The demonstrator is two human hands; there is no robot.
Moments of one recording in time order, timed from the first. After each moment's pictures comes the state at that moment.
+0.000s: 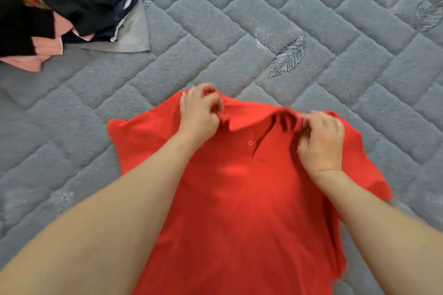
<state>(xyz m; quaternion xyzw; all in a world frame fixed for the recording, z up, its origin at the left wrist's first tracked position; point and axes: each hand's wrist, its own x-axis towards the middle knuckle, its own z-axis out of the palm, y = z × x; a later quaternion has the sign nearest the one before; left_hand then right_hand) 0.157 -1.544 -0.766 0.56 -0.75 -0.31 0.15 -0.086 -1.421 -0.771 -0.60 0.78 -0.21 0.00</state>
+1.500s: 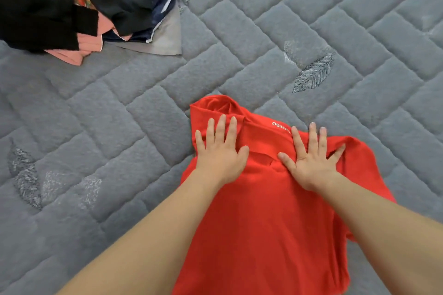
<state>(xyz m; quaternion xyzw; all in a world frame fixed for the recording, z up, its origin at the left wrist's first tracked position) 0.166 -1.475 -0.755 0.63 -0.73 -0.27 -0.07 -0.067 -1.436 -0.791 -0.58 0.76 0.19 0.24</state>
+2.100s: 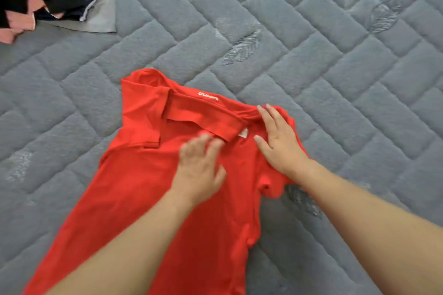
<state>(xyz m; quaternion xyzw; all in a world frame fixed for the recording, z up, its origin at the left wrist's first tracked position) 0.067 -1.353 -0.751 0.54 -0.82 -0.17 0.09 -0.163 -1.378 -0.749 -0.67 0.68 -0.12 0.30</state>
